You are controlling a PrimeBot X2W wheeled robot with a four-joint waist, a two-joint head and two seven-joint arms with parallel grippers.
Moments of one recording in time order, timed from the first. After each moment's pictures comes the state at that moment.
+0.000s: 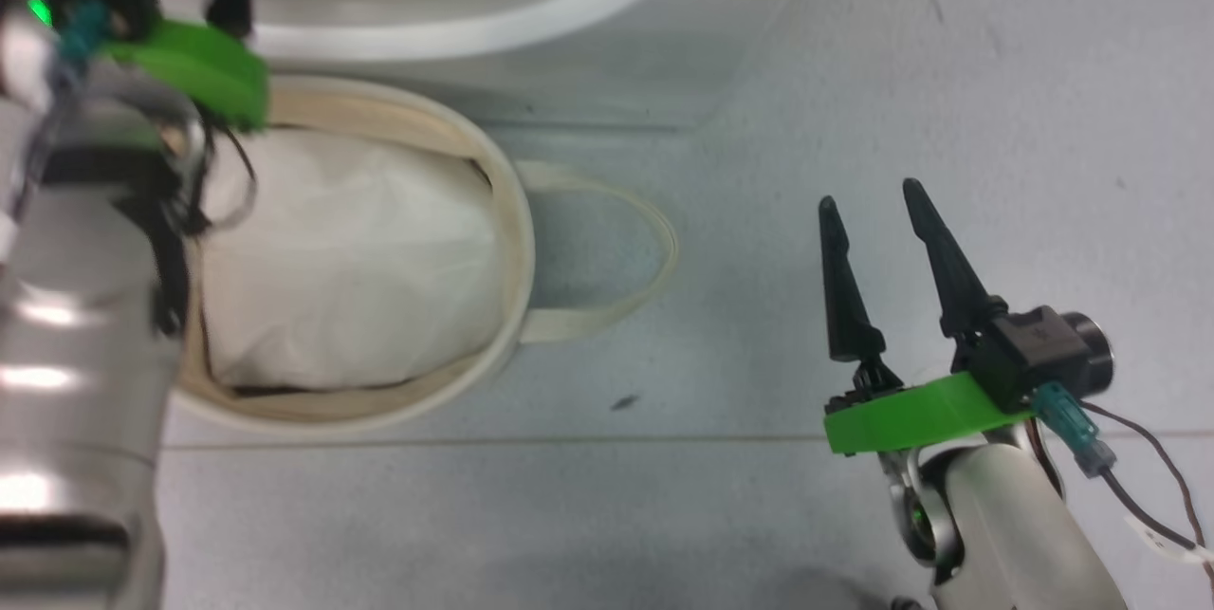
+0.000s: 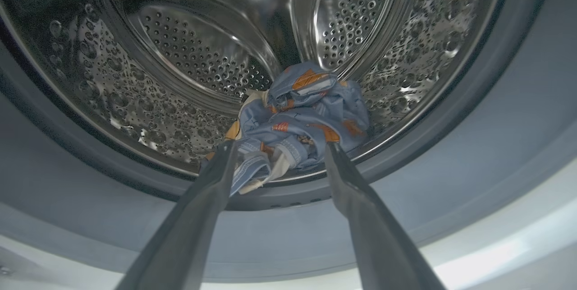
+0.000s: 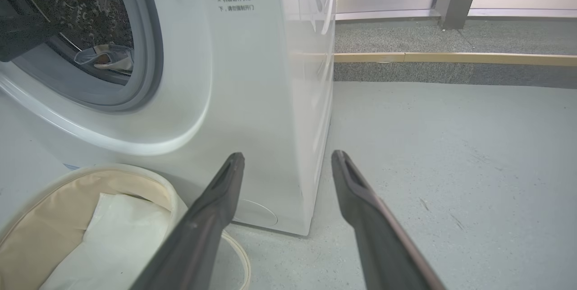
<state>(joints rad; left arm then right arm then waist) -1.07 0.20 -0.11 0.84 0.05 0.08 -0.26 -0.27 -0.05 0.22 0.08 0.11 0.13 -0.25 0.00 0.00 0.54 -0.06</state>
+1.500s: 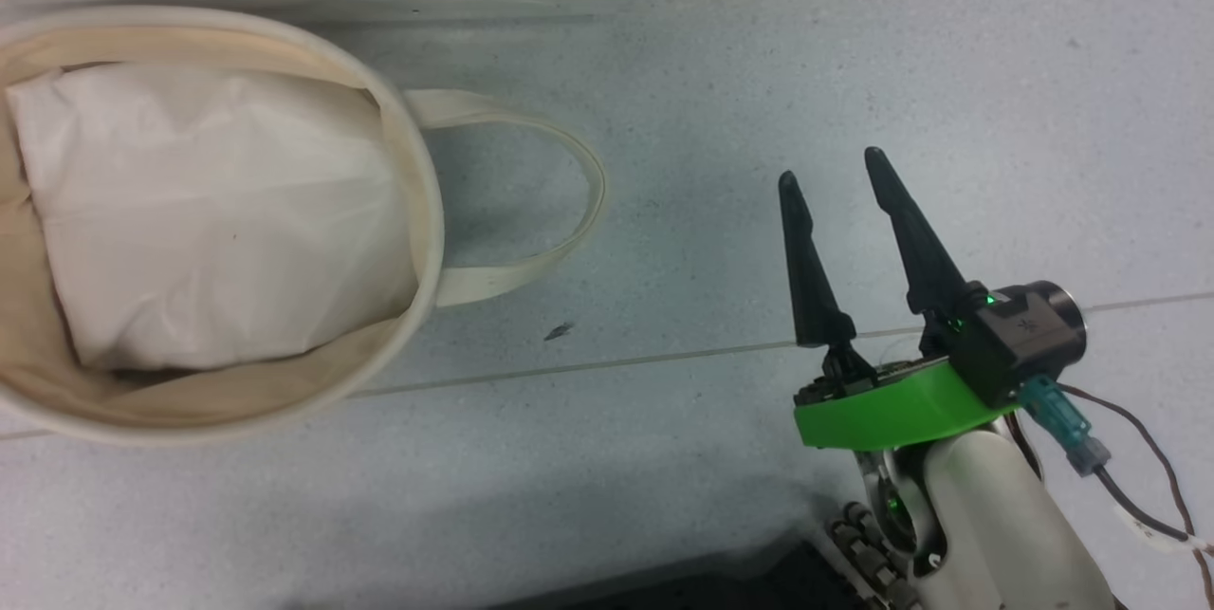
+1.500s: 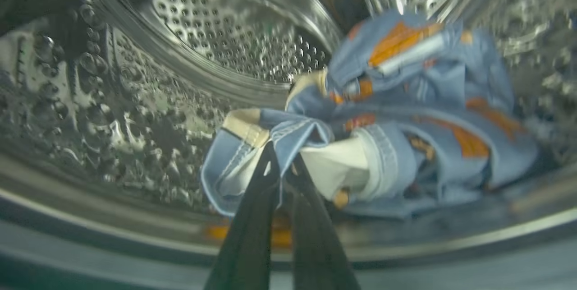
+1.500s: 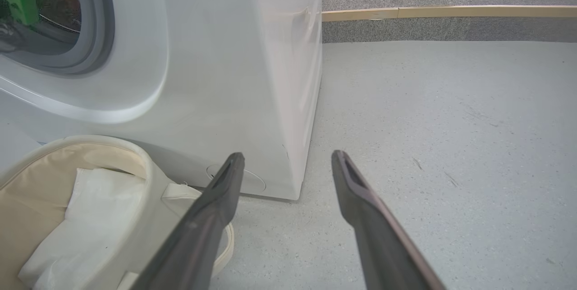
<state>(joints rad) -1.57 0.32 -0.24 1.28 0.15 0.33 -0.23 -0.31 -0.05 0.29 0.02 0.14 0.13 -0.25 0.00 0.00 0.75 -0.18</state>
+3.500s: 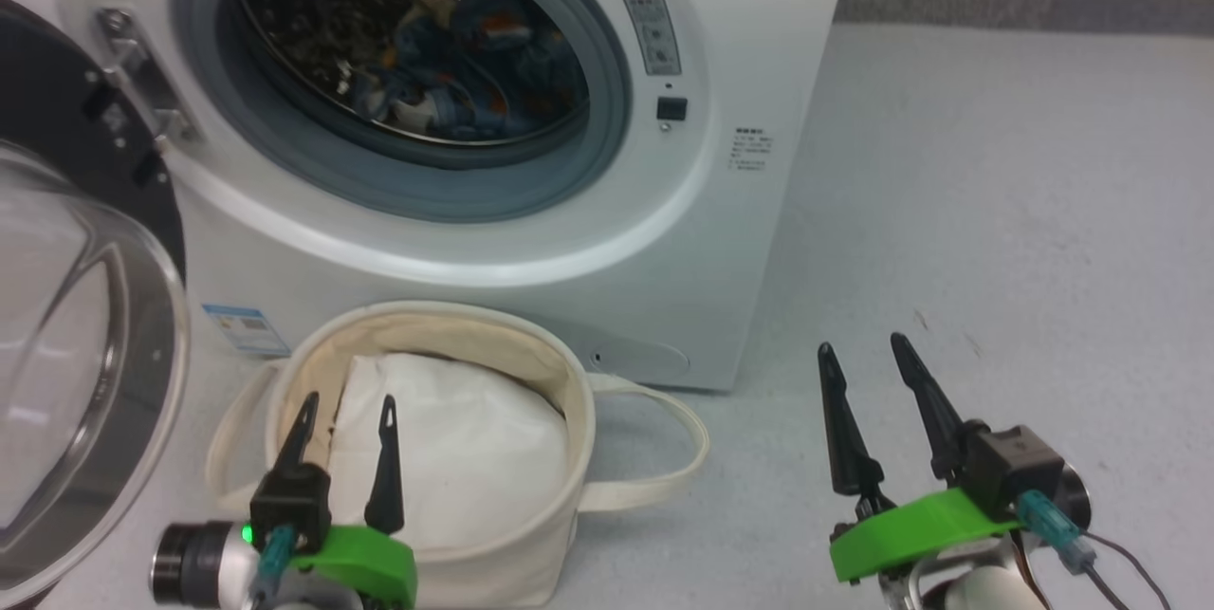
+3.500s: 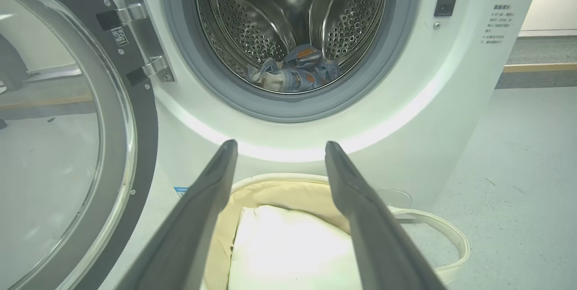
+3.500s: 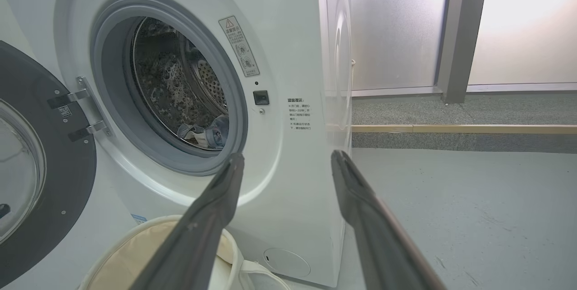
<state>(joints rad) -0.21 0.12 -0.18 0.47 -0.08 0.25 -0.26 -0.09 -0.05 0.23 0.14 0.19 0.13 -0.25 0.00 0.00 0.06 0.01</state>
